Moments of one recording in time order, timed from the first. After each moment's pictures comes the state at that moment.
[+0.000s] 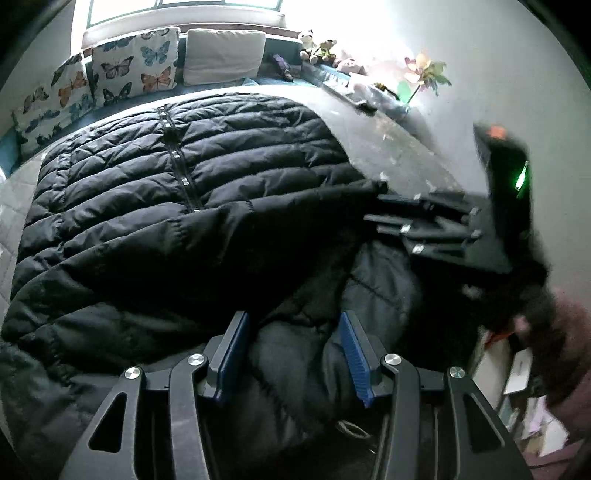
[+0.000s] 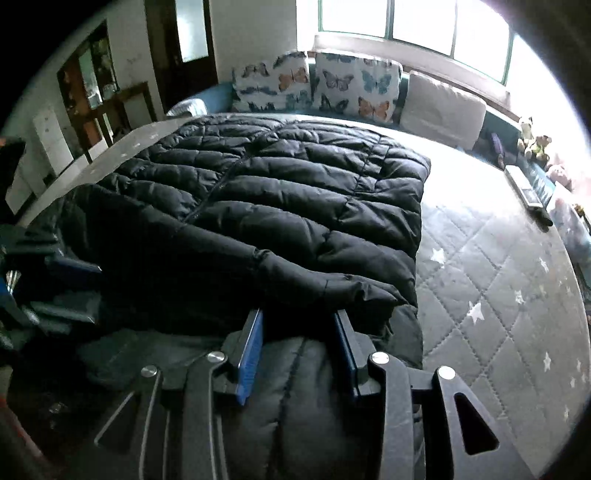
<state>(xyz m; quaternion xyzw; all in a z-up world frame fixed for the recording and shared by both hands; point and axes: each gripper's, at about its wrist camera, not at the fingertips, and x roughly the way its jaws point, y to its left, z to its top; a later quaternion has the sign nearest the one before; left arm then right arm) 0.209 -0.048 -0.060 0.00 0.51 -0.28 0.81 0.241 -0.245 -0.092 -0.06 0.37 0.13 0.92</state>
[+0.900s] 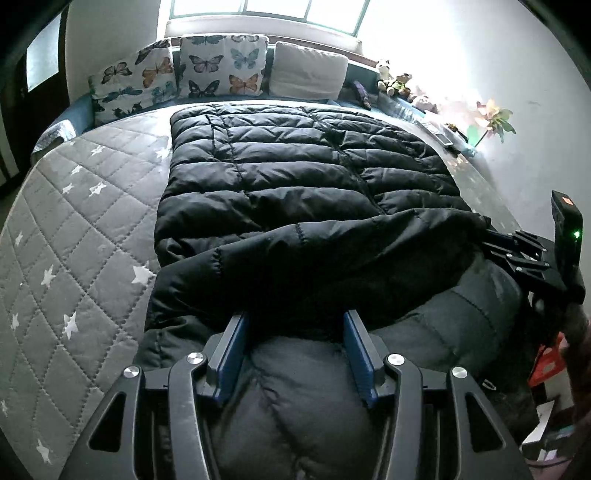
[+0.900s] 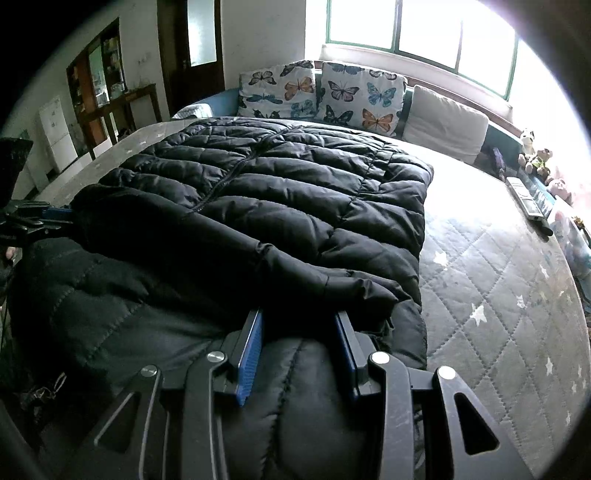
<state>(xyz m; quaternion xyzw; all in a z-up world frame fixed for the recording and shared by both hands) 0.206 0.083 -0.089 -0.04 0.49 -0.15 0.86 0.238 -0.242 -0.092 -0.07 0.36 0.14 0.92</state>
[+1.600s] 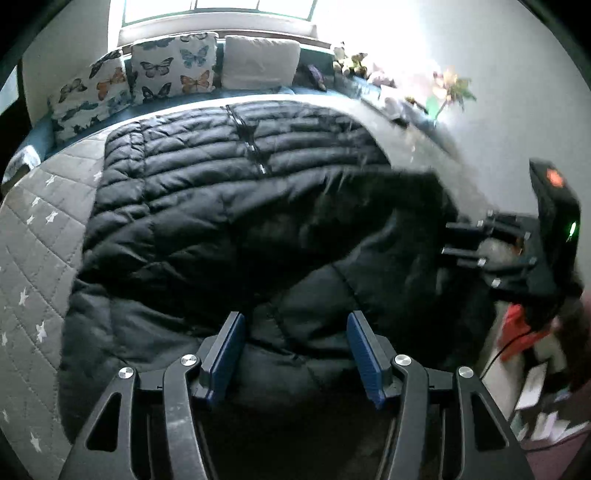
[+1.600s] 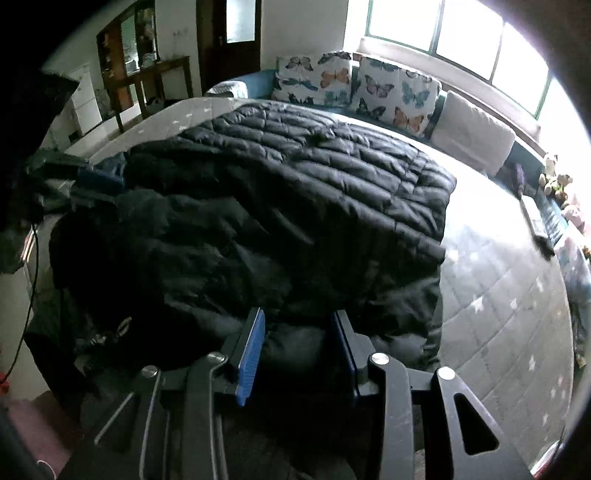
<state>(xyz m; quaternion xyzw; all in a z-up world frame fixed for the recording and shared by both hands) 0.182 0.003 -0.062 0.01 0.50 -0.22 0.84 0.193 -0.219 -0.080 -0.11 0.40 0.18 0.89</state>
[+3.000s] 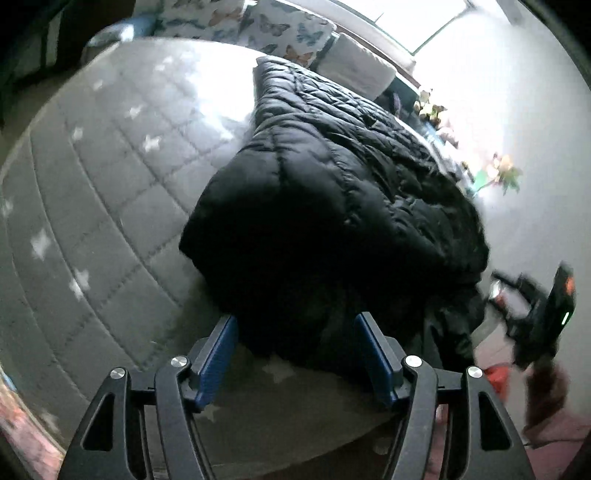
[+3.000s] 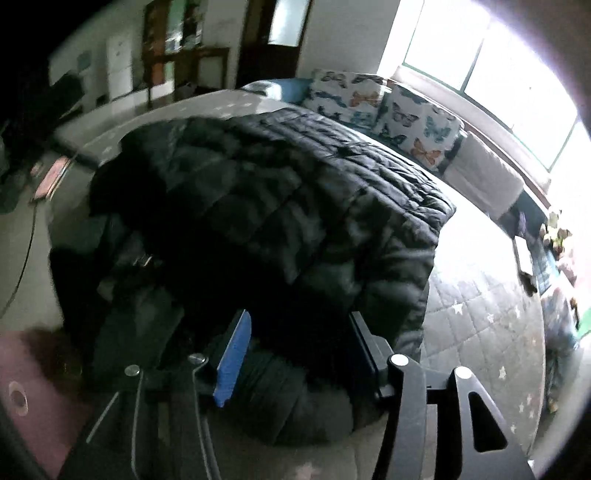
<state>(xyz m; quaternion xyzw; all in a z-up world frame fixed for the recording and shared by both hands) 0.066 0.169 -0.086 -0.22 0.53 -0.12 0.81 0.106 -0.211 -0.071 -0.24 0.35 0.22 0.88</state>
